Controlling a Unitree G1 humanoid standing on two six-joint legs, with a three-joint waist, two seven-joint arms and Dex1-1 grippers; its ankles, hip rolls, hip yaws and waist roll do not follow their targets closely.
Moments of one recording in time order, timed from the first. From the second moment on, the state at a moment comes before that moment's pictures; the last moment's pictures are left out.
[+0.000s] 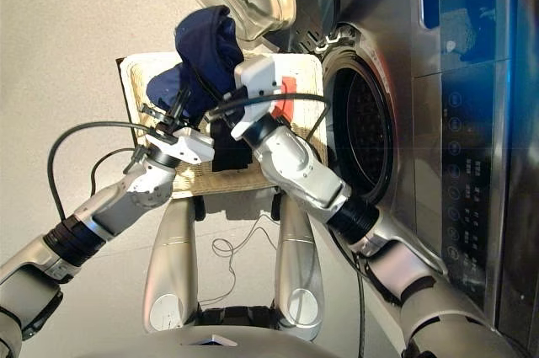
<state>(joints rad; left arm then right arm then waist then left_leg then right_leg) -0.46 0.61 -0.66 0.01 0.41 -0.24 0.57 -0.59 -0.37 0.70 -0.03 0.55 -0.32 -0.14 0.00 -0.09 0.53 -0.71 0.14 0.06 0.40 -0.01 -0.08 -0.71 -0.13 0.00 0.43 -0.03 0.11</state>
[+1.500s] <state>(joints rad) -0.55 0.57 -0.66 -0.08 0.21 -0.28 0.72 -0.90 -0.62 0.21 1.24 0.21 -0.13 -0.90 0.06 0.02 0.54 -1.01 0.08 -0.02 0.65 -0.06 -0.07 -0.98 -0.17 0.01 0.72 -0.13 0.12</state>
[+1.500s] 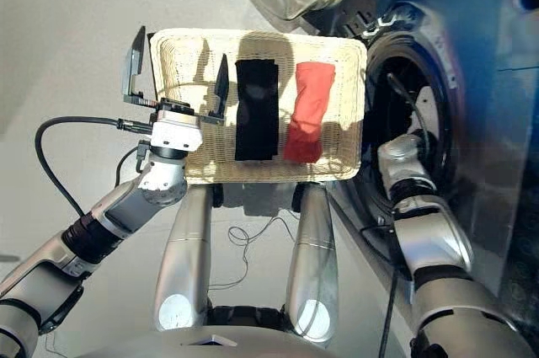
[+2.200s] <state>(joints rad) -0.57 0.60 -0.66 -0.09 0.19 -0.27 0.71 -0.89 -0.65 0.15 1.19 0.42 -0.19 -0.86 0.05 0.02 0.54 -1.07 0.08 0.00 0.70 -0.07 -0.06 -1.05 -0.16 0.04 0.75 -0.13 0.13</state>
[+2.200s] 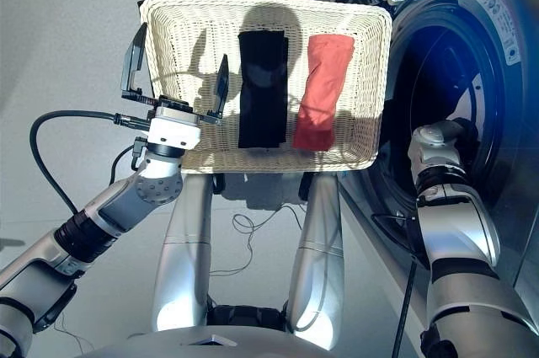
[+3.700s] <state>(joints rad) -0.76 0.05 -0.56 0.78 -0.69 -0.25 0.48 -0.59 -0.36 0.58 -0.02 0.30 -0.39 -0.53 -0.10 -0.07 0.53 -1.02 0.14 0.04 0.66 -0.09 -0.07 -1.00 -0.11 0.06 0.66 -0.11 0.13</state>
